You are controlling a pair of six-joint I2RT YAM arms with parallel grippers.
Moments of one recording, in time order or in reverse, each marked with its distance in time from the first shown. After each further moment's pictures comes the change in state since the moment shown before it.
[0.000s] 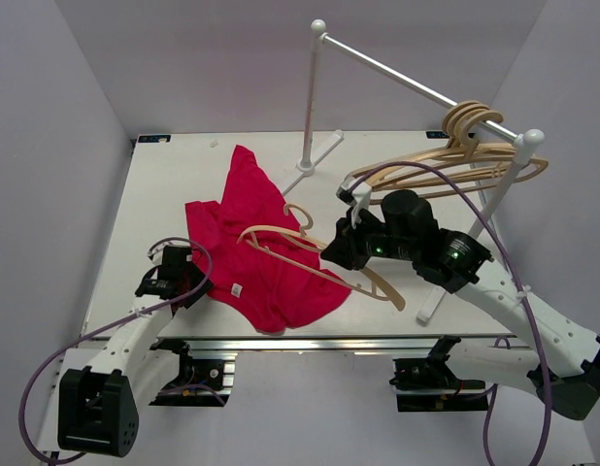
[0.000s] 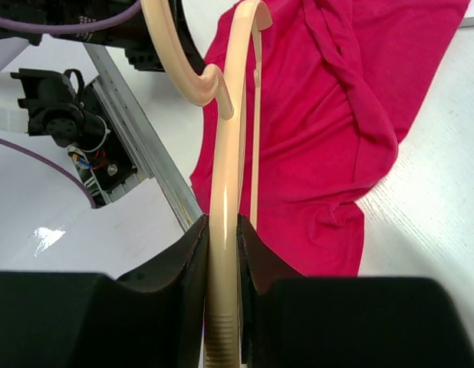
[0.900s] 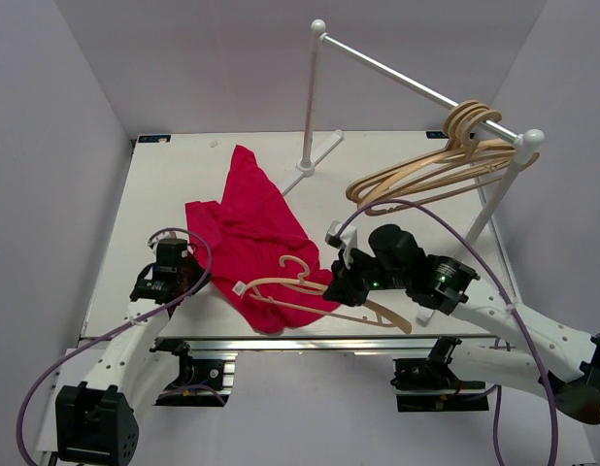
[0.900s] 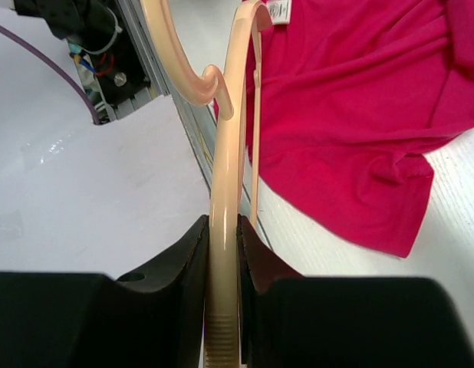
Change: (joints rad) left arm 0.000 -0.049 0.026 0.053 0.089 0.036; right arm 0.087 -0.116 -0.266 0.031 -0.071 -0.048
